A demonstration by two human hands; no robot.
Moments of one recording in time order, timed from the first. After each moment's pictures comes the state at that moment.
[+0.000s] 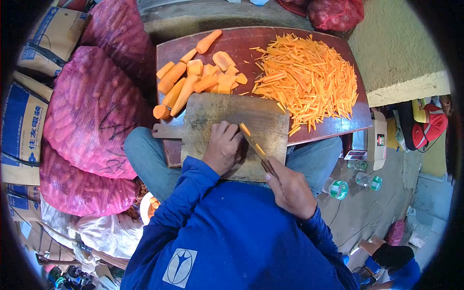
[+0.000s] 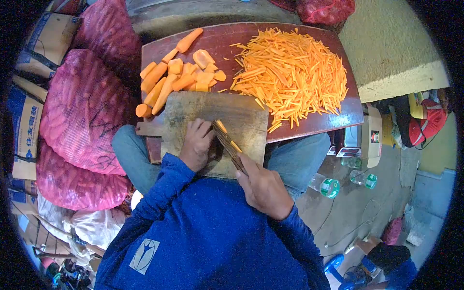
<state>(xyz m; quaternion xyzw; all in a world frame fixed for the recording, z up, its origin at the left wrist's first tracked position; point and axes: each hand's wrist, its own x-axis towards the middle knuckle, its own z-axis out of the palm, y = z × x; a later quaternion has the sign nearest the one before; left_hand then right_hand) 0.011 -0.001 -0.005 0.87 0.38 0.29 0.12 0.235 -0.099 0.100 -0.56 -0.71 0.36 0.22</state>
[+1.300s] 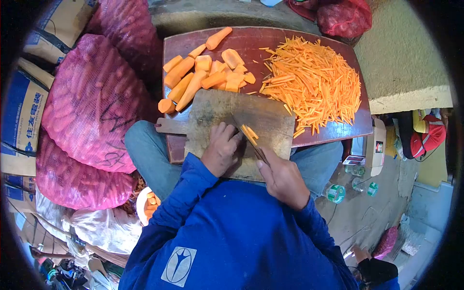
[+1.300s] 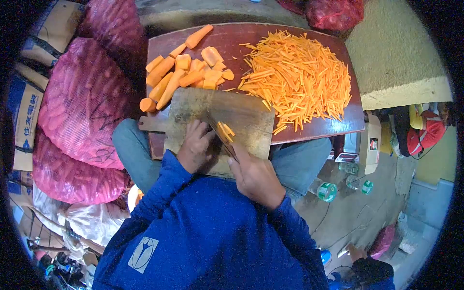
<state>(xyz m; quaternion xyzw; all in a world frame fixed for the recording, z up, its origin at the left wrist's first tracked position) -0.007 -0.008 -0.009 0.85 0.40 0.30 0.15 0.212 -0.070 0.081 -0.55 -0.73 0.35 0.20</state>
